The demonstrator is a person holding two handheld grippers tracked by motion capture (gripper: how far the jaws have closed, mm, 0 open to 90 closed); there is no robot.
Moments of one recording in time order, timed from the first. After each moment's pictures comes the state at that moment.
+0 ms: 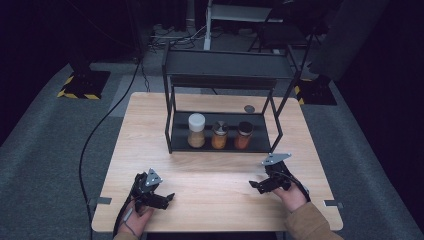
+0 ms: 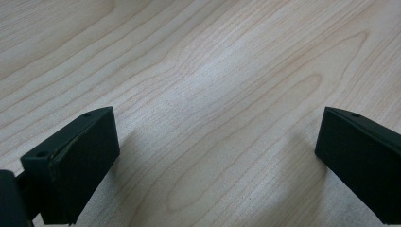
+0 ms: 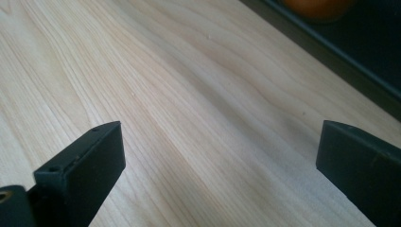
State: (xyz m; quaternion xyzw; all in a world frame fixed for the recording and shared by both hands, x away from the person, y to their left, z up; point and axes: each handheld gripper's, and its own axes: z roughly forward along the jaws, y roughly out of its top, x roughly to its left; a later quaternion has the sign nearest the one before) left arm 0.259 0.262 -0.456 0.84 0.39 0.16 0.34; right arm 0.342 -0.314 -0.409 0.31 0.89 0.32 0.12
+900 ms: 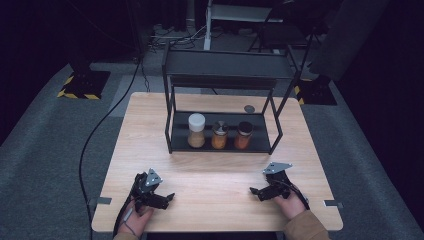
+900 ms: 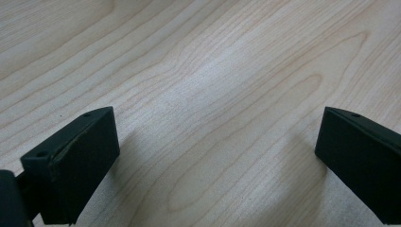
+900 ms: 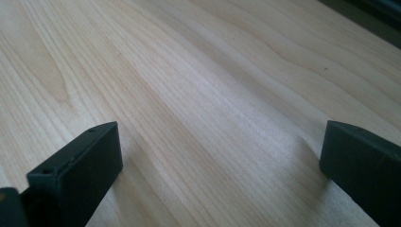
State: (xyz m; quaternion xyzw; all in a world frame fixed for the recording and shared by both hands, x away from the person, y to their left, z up) left arm 0.259 0.262 -0.456 0.84 0.39 0.16 0.34; right arm 0.324 -0.327 -0.450 0.32 0.87 0.35 0.13
